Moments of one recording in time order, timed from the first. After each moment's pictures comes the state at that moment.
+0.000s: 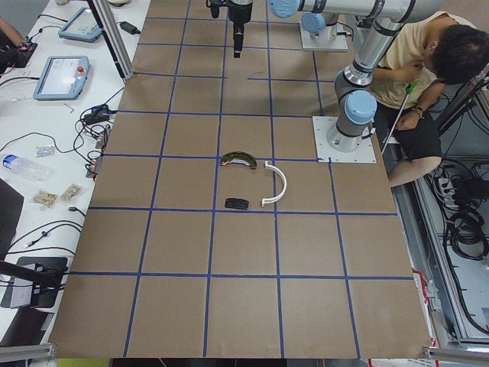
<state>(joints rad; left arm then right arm) -1.56 -1.48 -1.61 -1.54 1.58 -0.01 1.02 -1.16 1.47 -1.93 -1.63 -0.73</state>
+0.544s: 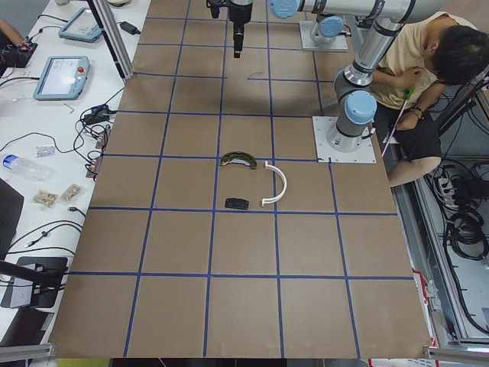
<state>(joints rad) -1.56 -1.48 -1.61 -1.54 1.58 -0.01 1.56 -1.26 1.52 -1.84 -1.63 -0.17</state>
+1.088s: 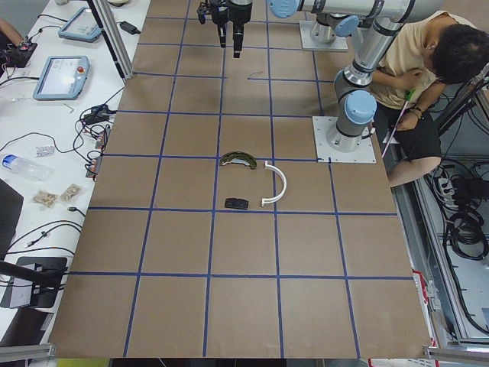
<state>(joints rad) -1.56 -1.49 -1.61 -1.54 1.58 -0.01 1.96 -1.13 1.54 -1.92 -1.56 0.30</state>
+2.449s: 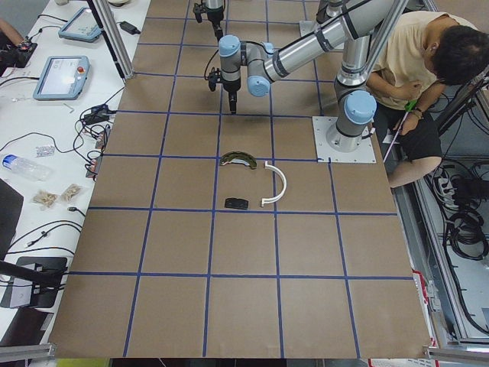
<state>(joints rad) -1.59 -1.83 -2.04 -0.87 1.56 -0.08 1.68 -1.21 1.57 -1.87 -1.53 -0.18</state>
